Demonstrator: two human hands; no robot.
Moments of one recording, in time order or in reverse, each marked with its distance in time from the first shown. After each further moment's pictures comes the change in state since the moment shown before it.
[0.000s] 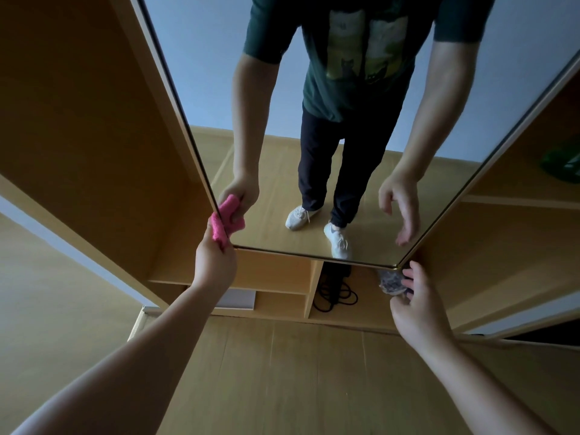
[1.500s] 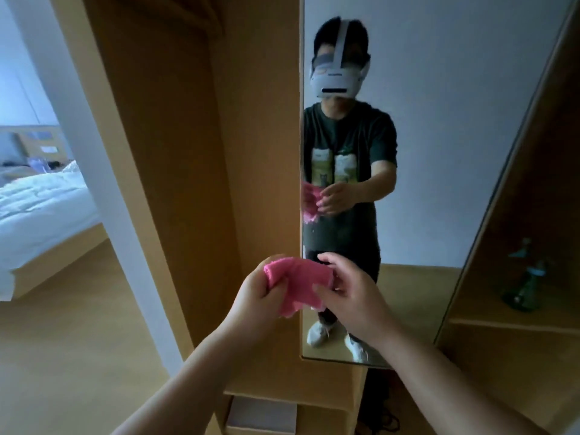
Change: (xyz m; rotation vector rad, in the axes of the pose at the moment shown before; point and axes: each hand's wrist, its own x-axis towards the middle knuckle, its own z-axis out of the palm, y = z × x) left_hand -0.089 0.254 -0.255 -0.332 -0.259 0.394; right_hand -0.140 -0.378 -0.054 0.330 -0.256 -0.676
